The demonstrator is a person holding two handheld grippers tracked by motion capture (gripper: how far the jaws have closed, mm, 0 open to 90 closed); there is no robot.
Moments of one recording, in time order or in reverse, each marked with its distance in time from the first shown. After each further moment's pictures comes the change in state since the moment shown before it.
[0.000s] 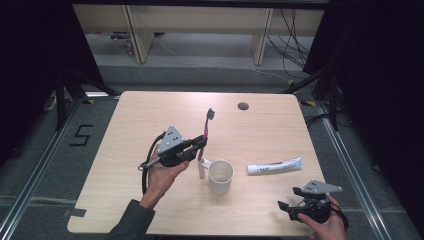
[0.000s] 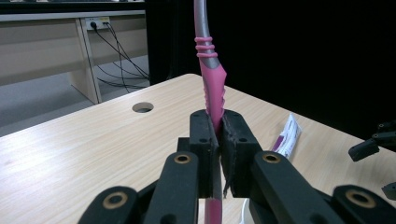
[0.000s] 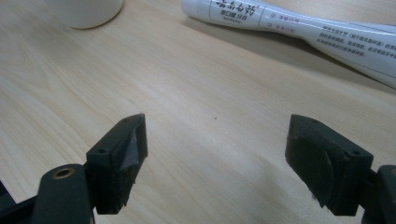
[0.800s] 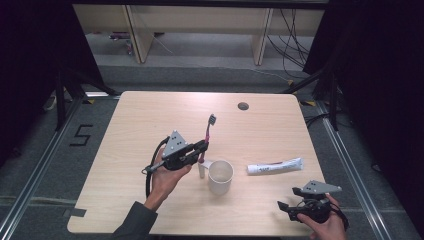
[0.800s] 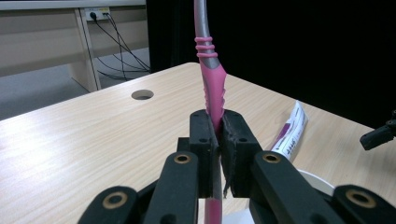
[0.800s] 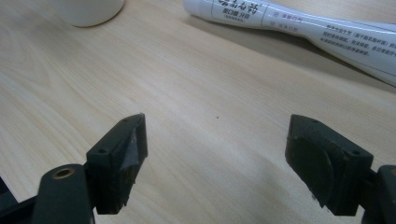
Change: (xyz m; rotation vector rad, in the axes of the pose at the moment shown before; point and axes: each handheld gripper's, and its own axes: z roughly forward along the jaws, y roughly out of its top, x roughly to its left) left arm 0.002 -0.023 0.009 0.027 0.004 -0.006; right arm 0.000 0.000 0.001 0.003 0.005 -0.006
